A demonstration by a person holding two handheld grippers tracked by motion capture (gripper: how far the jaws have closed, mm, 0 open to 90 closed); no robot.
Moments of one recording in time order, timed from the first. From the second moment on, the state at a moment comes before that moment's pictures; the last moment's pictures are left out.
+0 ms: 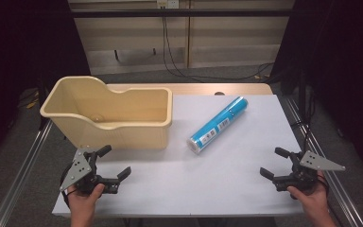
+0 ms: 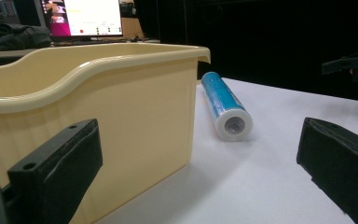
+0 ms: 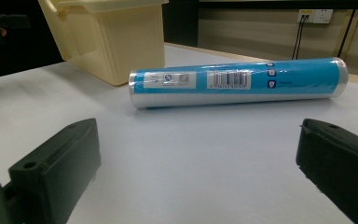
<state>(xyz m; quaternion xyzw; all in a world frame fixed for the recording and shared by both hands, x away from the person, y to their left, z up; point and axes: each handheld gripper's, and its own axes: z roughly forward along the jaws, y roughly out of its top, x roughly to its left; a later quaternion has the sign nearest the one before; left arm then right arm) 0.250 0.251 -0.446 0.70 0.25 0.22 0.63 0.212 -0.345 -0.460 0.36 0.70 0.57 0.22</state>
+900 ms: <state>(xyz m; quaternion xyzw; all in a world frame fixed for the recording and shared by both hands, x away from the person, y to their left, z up) 0.250 0.247 -0.447 0.70 0.25 0.22 0.63 0.245 -0.321 -0.458 0.41 0.71 0.53 0.22</state>
